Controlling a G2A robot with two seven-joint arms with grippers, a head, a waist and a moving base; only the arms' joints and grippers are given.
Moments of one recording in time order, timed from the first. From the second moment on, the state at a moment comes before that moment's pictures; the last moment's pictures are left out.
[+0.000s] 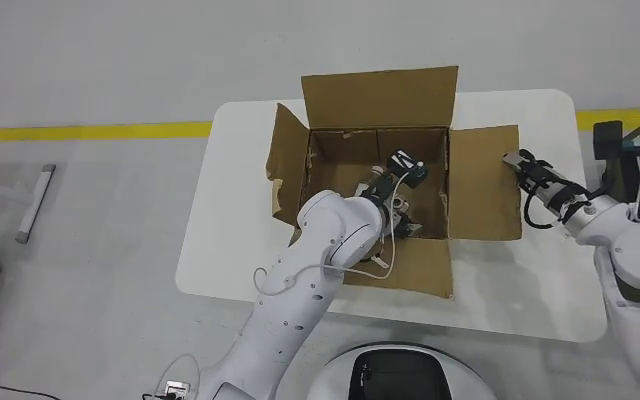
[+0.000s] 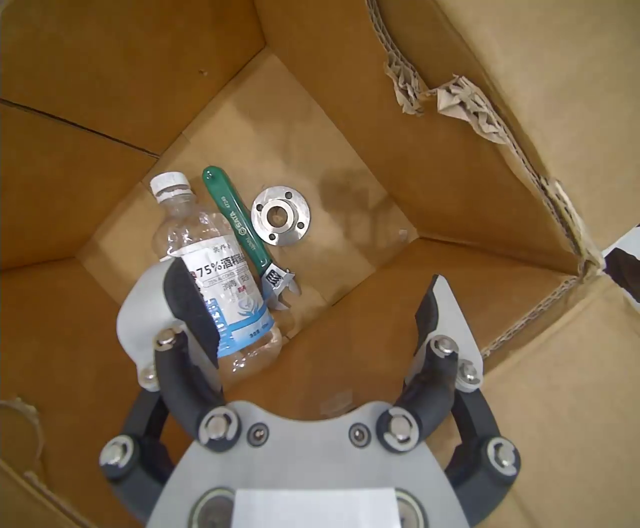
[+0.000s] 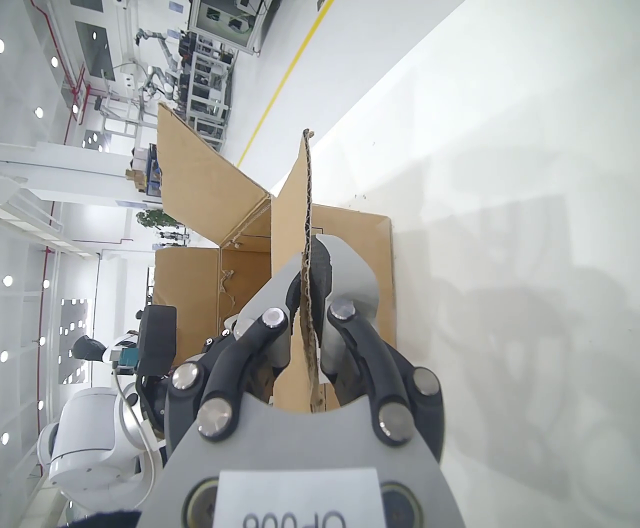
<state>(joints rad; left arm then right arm) 0.67 -1.59 -0.92 -1.52 1.23 -0.24 -1.24 -1.28 -1.14 1.74 -1.89 -0.14 0.25 0.61</state>
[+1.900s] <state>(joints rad) 0.45 -1.68 -0.80 -1.04 1.30 -0.01 -1.23 -1.28 -1.11 1.76 -1.88 -0.09 0.24 0.60</state>
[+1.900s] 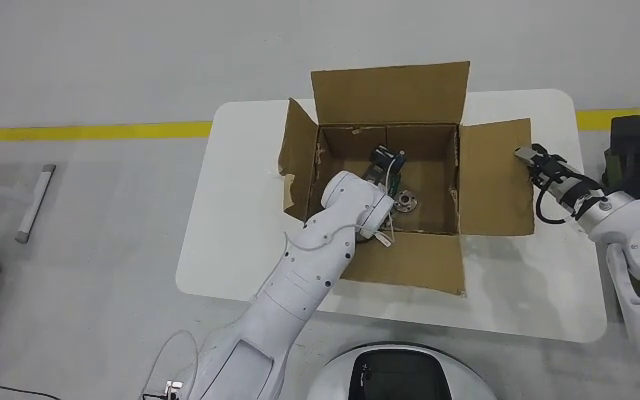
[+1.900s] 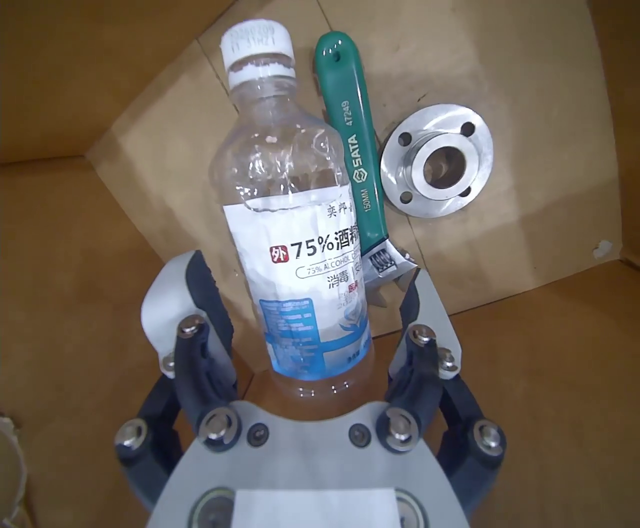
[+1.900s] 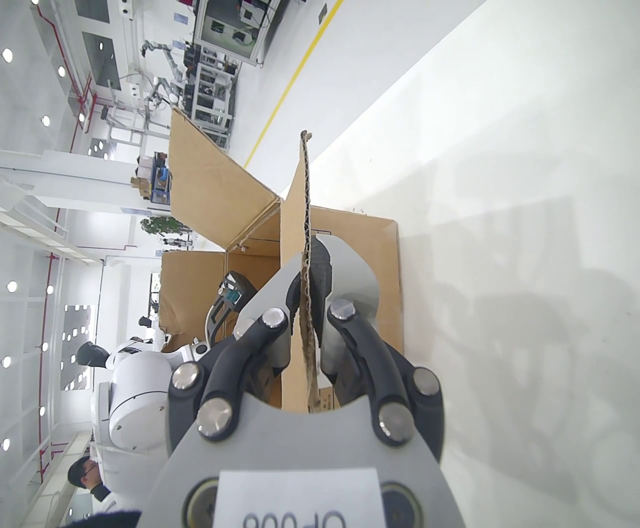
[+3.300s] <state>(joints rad) 0.51 -1.66 -1.01 -1.48 1.38 0.09 -1.31 -1.19 -1.08 1.77 -1.80 -0.14 0.20 0.62</state>
